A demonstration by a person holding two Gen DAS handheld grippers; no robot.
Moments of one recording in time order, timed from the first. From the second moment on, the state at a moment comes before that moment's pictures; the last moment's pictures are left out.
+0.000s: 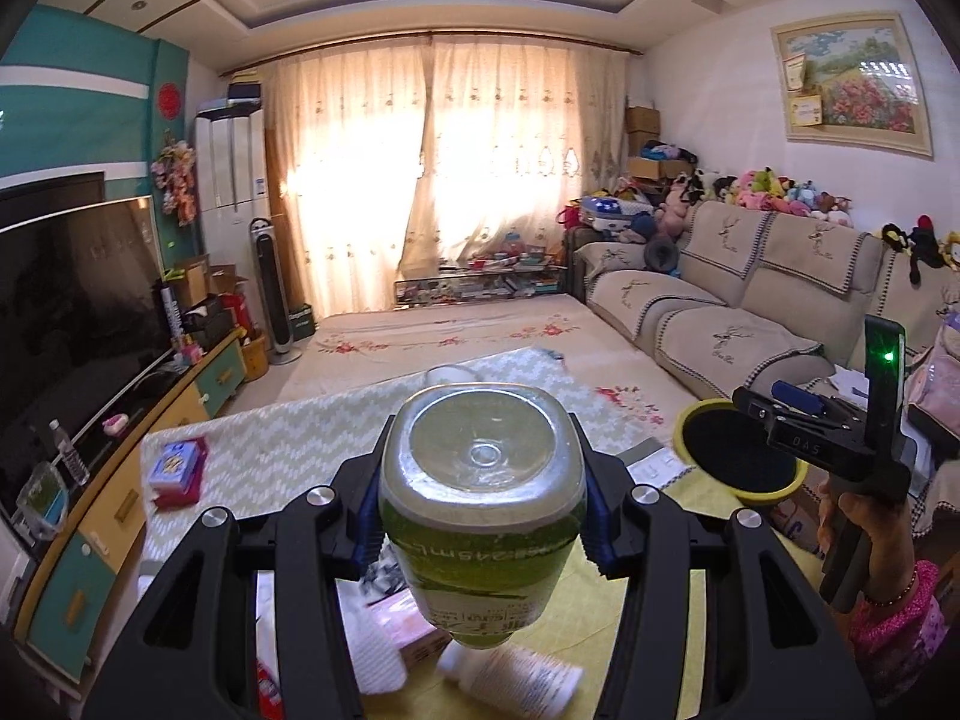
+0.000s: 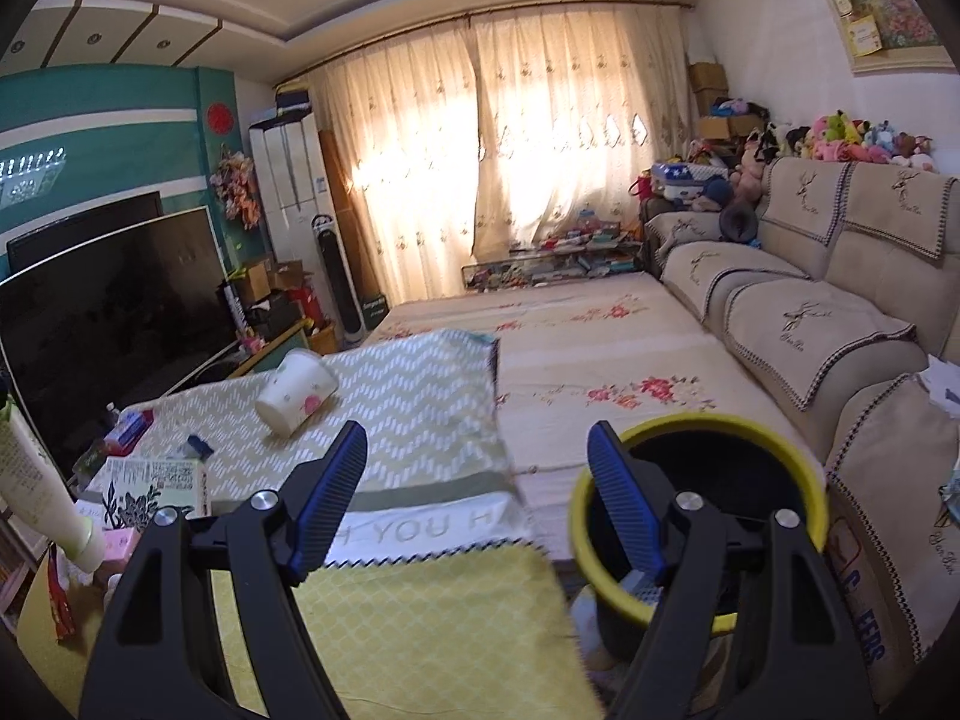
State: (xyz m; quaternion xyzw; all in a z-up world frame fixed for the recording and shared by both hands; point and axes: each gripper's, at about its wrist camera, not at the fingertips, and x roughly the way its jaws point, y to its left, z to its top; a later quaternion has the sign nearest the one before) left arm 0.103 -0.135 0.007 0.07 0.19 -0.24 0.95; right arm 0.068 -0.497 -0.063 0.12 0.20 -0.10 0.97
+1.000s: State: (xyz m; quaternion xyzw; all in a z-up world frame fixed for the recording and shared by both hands) left arm 0.205 -0.513 -0.098 0.08 0.30 -0.43 0.85; right arm -0.006 -0.635 -0.082 0.15 0.23 -0.26 0.93
